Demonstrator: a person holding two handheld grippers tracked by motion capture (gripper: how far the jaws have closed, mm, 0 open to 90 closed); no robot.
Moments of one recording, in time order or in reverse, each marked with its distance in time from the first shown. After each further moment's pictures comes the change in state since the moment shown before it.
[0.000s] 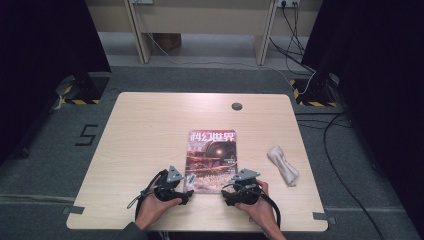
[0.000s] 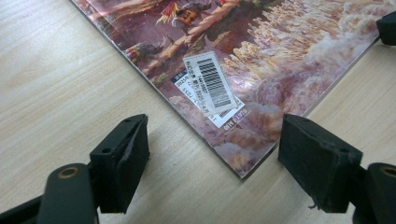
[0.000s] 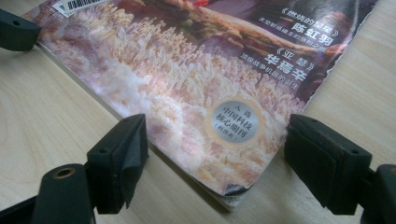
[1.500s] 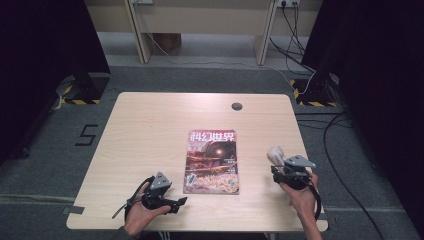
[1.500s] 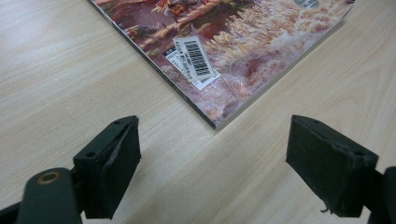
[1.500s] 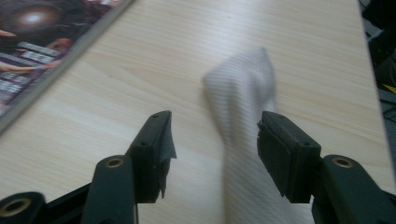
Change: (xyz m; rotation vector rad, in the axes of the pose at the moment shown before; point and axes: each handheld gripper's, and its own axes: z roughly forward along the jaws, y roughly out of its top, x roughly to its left) left arm 0.003 -0.023 -0.031 -0.063 -0.079 -0.069; right arm -0.118 -0.032 -0.062 -0.133 -0.319 0.208
